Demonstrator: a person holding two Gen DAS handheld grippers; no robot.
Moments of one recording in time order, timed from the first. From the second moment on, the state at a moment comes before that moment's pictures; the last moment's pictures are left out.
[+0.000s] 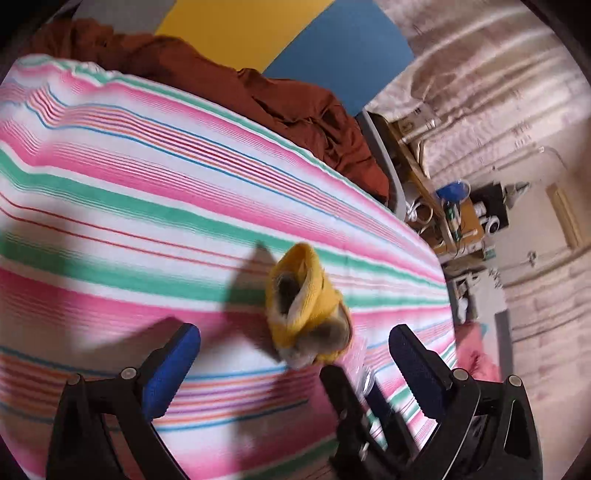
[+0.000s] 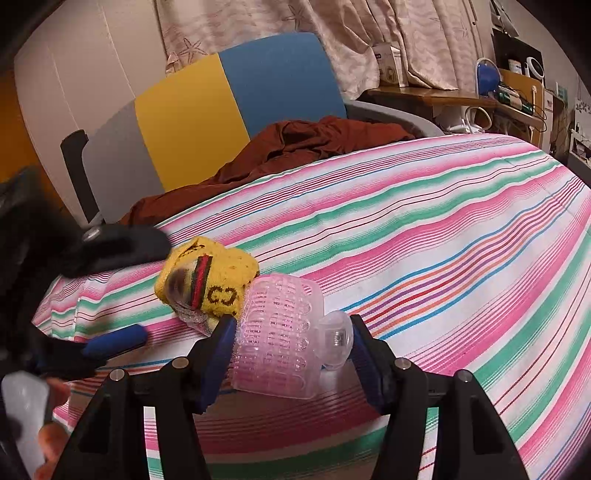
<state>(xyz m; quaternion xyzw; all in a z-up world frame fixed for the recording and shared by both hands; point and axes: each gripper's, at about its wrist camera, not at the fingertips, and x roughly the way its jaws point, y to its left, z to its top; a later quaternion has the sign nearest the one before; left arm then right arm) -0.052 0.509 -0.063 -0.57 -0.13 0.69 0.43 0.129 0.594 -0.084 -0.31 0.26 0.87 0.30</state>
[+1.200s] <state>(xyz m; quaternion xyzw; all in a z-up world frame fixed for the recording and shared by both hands) -0.034 0.441 -0.086 -0.47 -0.07 0.76 0.45 0.128 0.589 -0.084 -0.31 0.23 0.86 0.34</state>
